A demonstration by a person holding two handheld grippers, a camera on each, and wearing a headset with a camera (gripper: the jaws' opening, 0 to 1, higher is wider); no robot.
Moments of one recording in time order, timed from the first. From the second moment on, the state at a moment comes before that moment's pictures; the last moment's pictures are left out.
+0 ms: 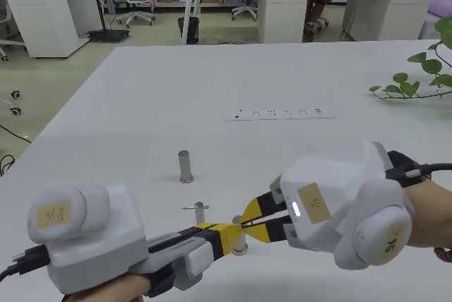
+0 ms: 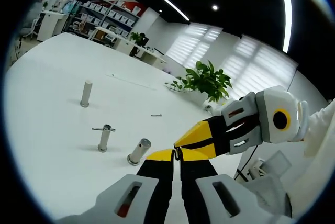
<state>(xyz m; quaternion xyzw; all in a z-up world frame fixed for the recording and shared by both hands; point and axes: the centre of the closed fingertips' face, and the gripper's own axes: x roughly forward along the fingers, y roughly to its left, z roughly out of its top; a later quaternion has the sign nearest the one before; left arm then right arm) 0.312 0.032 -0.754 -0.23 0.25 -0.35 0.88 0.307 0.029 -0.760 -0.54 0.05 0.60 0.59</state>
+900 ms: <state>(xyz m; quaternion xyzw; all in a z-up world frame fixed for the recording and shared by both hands) 0.302 0.033 -0.760 -0.15 0.23 -0.37 0.89 0.297 0.024 -0.757 -0.36 0.16 0.64 0.66</state>
